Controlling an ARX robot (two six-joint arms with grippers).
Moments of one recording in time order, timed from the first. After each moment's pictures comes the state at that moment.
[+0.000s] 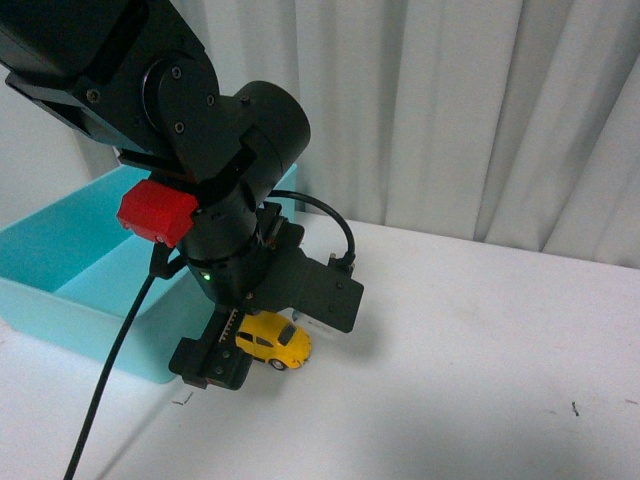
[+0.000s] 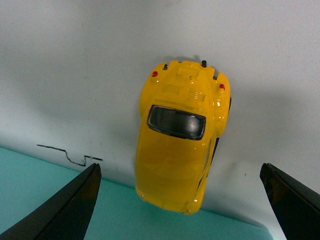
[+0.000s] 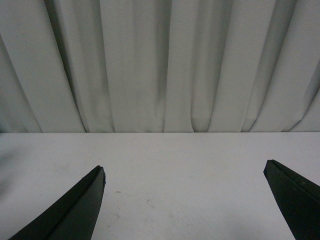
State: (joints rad) left arm -0.19 2.00 1.12 -0.35 -0.14 1.39; right arm -0.01 0.00 0.01 0.00 0.00 -0.01
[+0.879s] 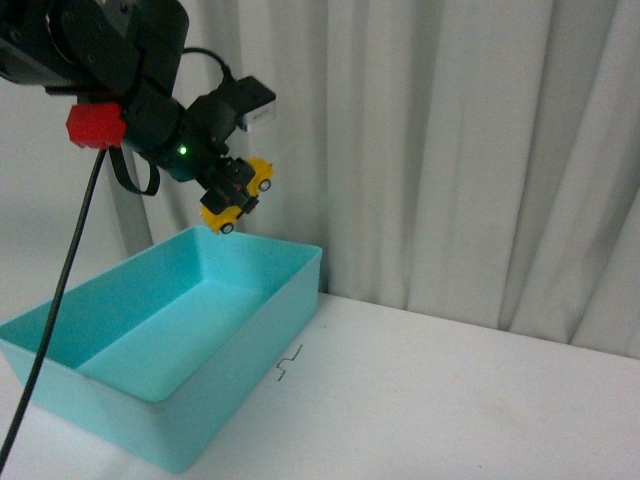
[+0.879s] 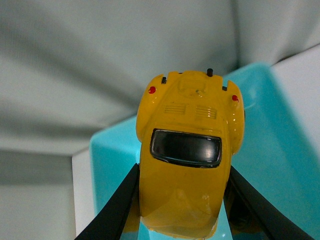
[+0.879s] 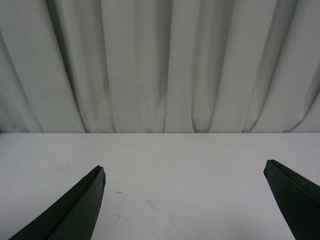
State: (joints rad) left arm 0.14 1.90 1.38 -0.08 0.03 0.63; right arm -0.01 0.00 0.01 0.00 0.00 -0.01
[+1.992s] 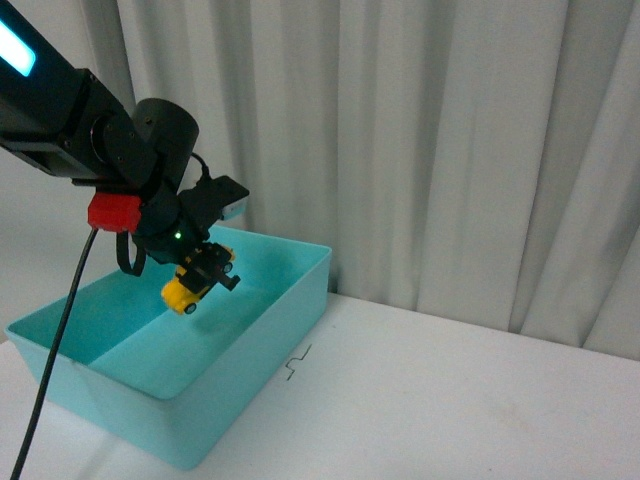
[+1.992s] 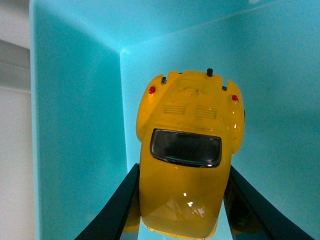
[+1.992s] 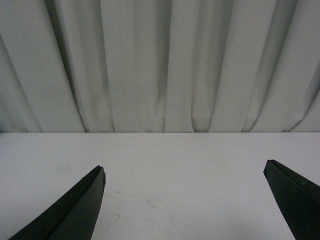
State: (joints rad) left arm 0.20 2.06 1.34 -0.12 -0.15 0.52; right arm -0.01 0.00 0.01 0.00 0.00 -0.01
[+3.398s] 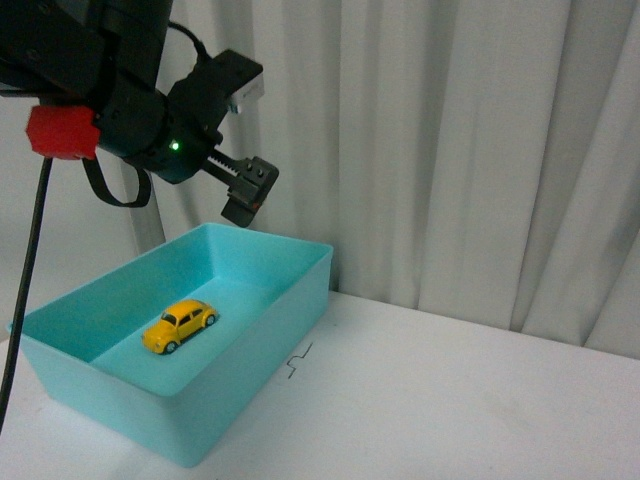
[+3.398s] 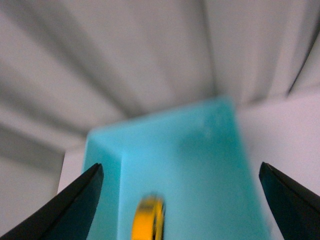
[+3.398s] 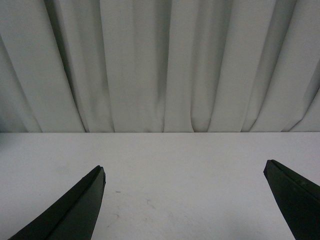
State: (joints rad) left arm 0.10 1.64 1.06 0.13 -0.02 0.41; right arm -0.01 0.00 0.01 0.00 0.00 -0.01
